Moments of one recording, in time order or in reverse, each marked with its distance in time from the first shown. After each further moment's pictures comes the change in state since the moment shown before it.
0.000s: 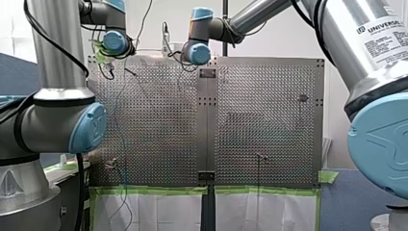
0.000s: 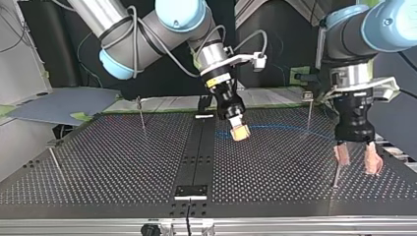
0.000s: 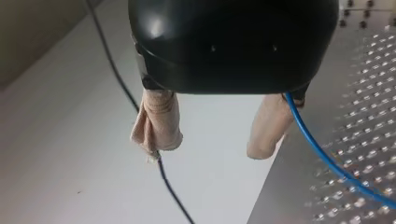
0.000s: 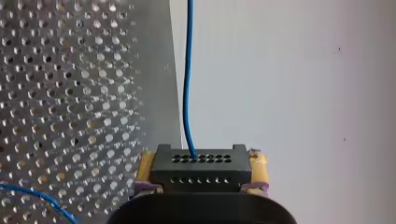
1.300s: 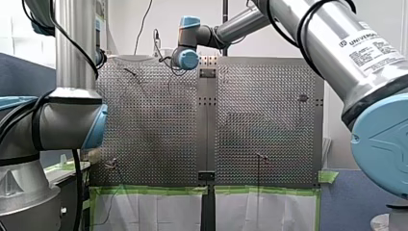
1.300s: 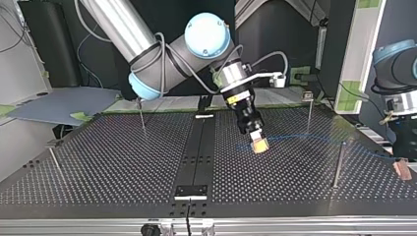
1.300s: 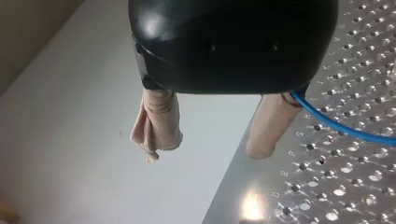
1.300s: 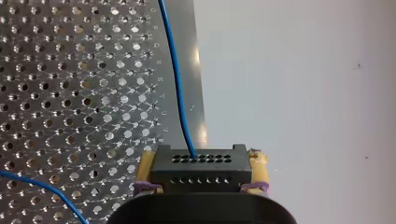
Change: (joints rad) left arm 0.333 -0.142 0.026 0.165 0.195 -0.080; right arm 0.020 0.176 -0.252 0.103 -0.005 0.013
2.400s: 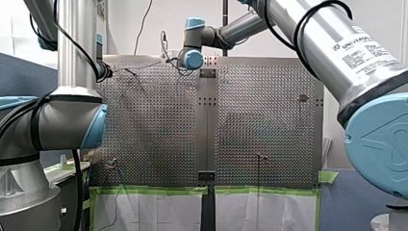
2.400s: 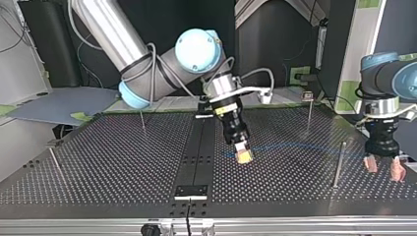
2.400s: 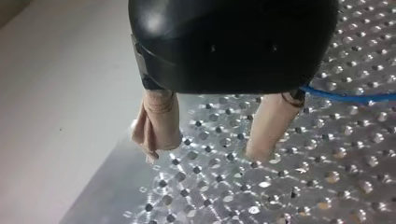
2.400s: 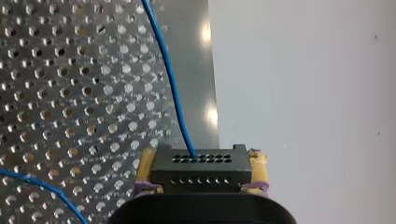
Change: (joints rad) left arm -0.026 -0.123 0.000 0.016 0.071 0.062; right arm -0.045 0.014 -0.038 0.047 0.032 0.015
